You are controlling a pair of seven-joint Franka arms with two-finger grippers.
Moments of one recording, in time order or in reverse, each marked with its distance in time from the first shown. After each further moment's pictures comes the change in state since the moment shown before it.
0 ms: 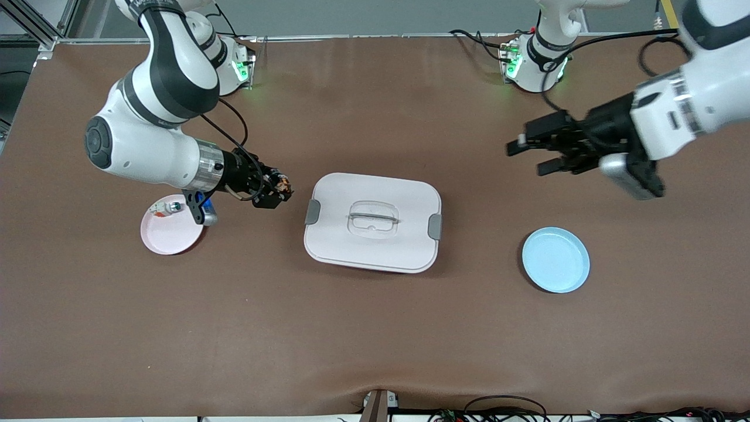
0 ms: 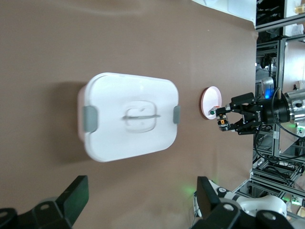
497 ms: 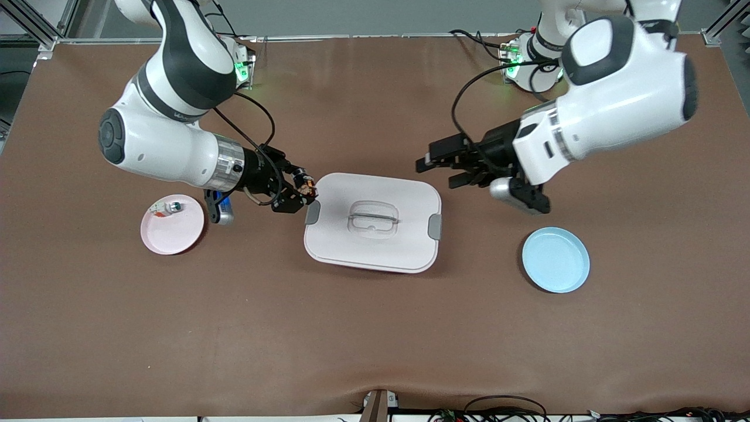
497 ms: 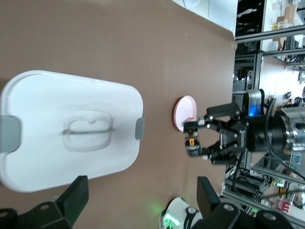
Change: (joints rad) left arm -0.189 0.126 -0.001 -0.001 -0.100 0.263 -0.125; right arm 0.065 0.080 0.000 0.160 0.055 0.003 0.211
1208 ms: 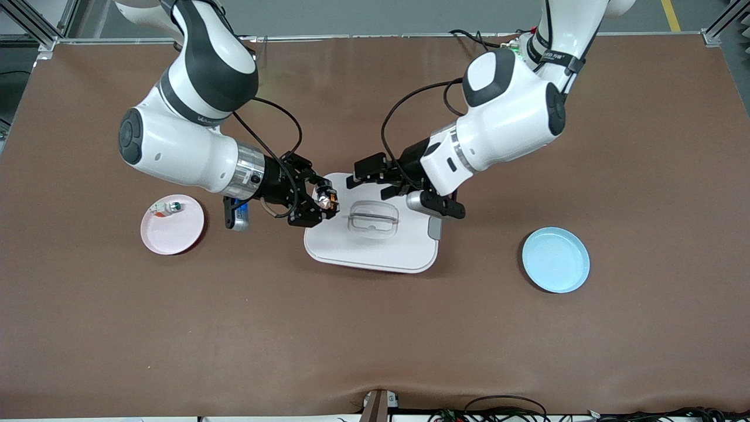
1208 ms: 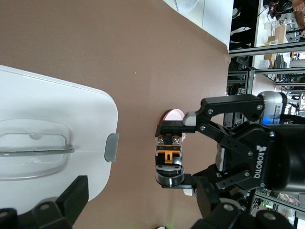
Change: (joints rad) left arm -0.182 0.126 0.000 0.000 -0.051 0.285 -0.055; right arm 0.040 0.086 0.000 0.123 0.029 0.088 0.169
